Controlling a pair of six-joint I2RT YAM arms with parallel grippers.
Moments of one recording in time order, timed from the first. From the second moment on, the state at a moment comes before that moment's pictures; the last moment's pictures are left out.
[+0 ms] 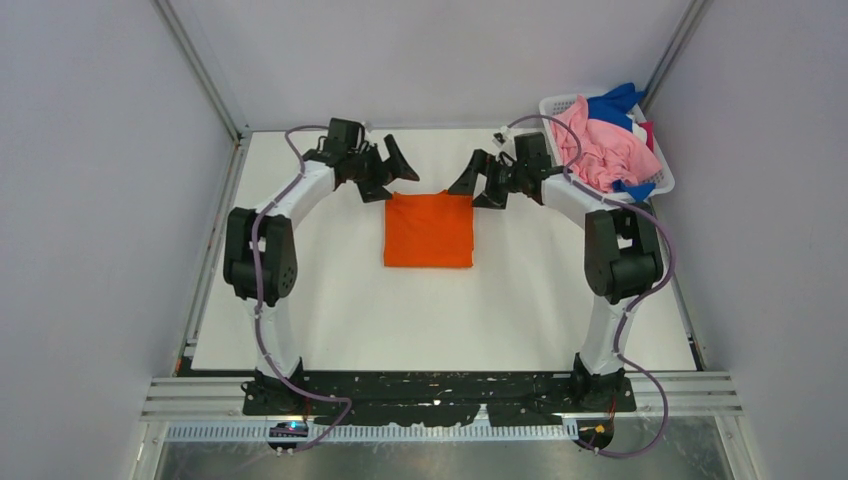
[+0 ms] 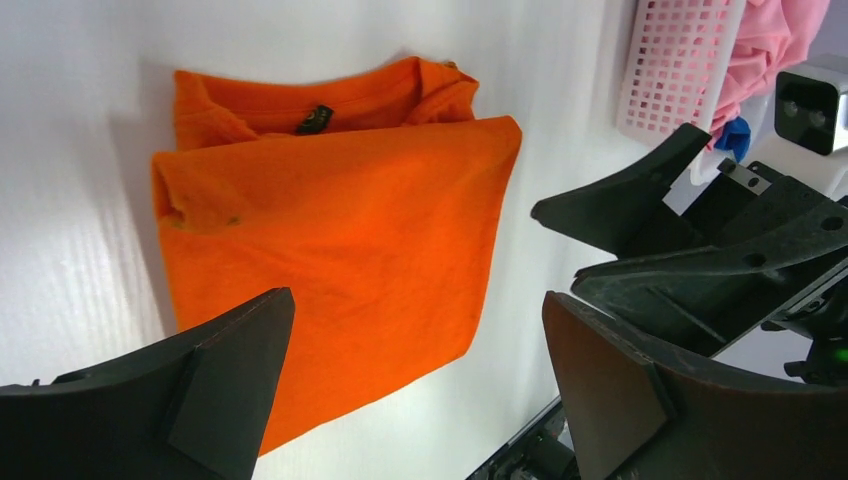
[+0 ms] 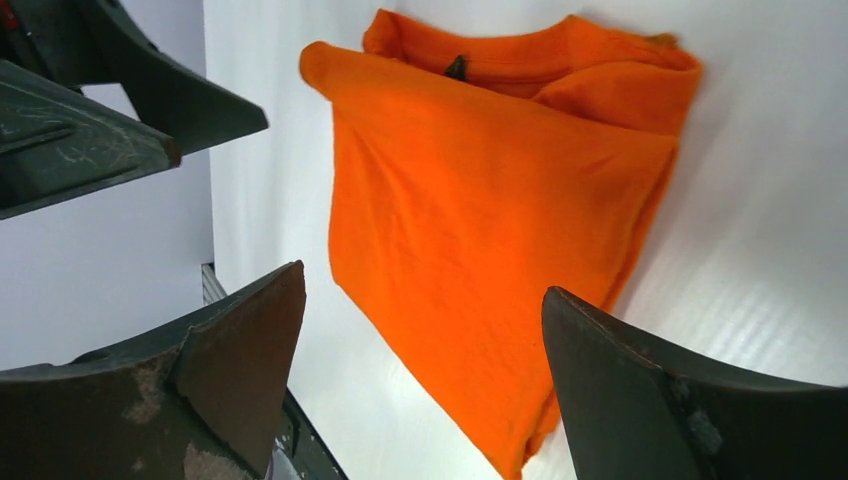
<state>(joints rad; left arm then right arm) -0.26 1.97 1.60 -0.44 0.48 -0.69 0.23 1.94 1.38 -0.18 -0.65 0.54</state>
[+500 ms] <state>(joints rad) -0.27 2.24 1.74 -0.44 0.47 -0.76 0.26 2.14 1.50 -0.06 -0.71 0.63</state>
